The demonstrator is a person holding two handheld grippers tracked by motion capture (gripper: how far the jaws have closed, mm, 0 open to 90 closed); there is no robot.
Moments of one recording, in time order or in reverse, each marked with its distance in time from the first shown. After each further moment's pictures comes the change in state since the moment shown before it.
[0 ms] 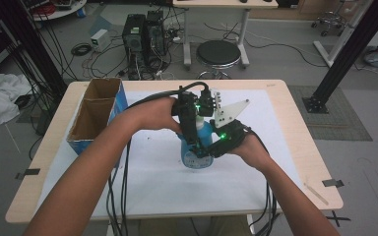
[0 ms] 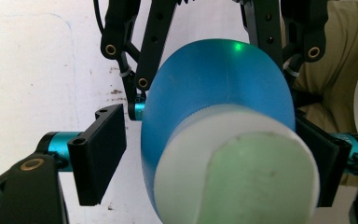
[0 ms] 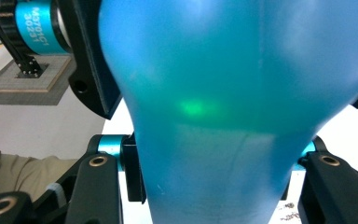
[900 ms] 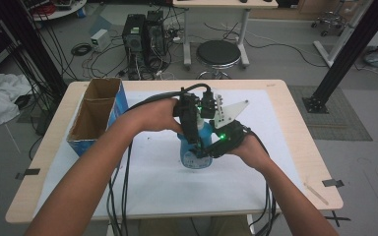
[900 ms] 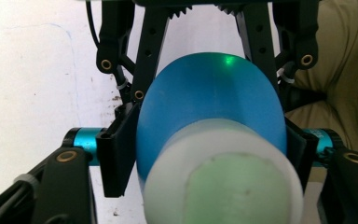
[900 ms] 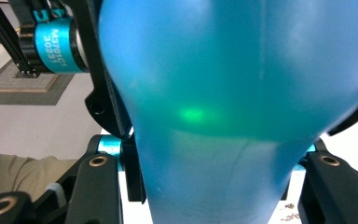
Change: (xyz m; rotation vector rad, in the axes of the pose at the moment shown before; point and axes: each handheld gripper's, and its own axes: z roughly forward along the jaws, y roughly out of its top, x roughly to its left) left arm -0.004 0.003 0.001 -0.005 0.002 0.045; right arm 0.001 -0.001 0.001 -0.002 0.000 0.005
